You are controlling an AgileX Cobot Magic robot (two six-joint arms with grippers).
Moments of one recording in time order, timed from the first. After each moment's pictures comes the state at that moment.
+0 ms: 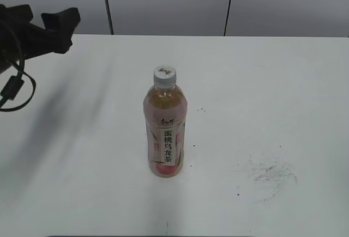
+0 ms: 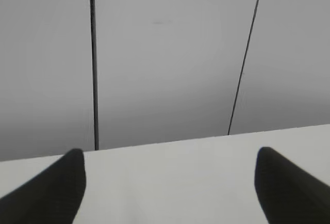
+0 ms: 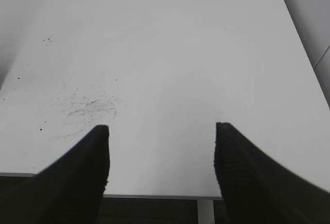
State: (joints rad) left arm -0.28 1.50 -0.53 0.07 -0.84 -0.11; right arm 0.07 -0.01 -0.51 0.00 1.10 -0.09
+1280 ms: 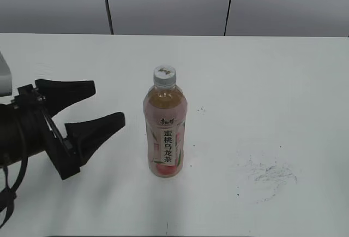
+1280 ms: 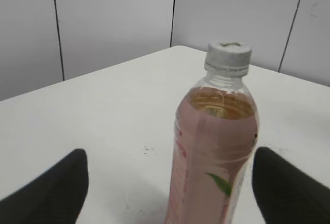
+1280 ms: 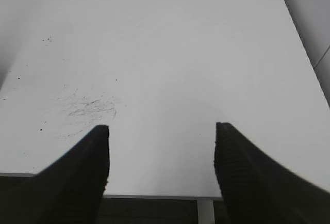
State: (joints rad) left arm -0.28 1.56 -0.23 0.71 -1.20 -0.28; right arm 0.07 -0.01 -0.51 0.00 1.10 -0.09
